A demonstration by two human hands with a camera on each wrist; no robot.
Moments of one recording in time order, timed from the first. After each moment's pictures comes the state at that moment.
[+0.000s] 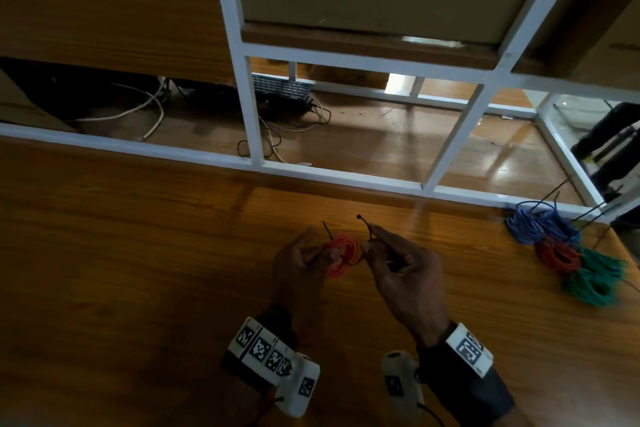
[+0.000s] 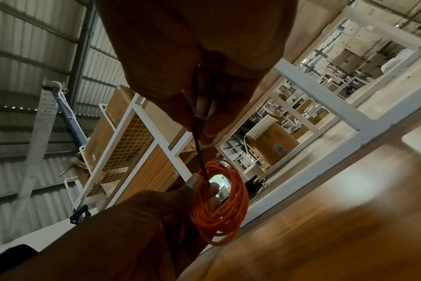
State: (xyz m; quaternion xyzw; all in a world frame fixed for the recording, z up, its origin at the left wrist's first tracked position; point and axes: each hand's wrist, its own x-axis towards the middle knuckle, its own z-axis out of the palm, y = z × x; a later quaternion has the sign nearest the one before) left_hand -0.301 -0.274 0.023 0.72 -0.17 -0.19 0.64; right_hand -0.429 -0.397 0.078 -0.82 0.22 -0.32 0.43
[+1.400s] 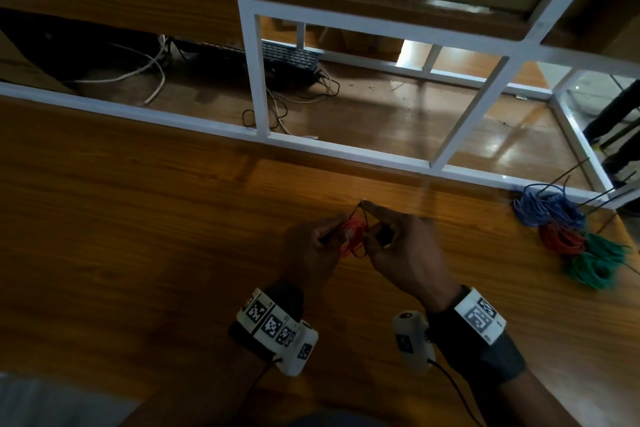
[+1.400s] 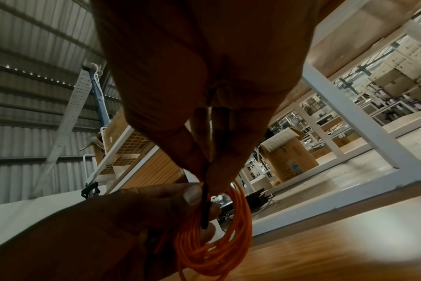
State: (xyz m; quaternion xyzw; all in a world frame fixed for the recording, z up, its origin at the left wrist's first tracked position) left_hand -0.308 -0.275 0.033 0.74 -0.24 -0.23 0.58; right_hand -0.419 -0.403 0.090 -0.92 0.19 -0.14 0.33
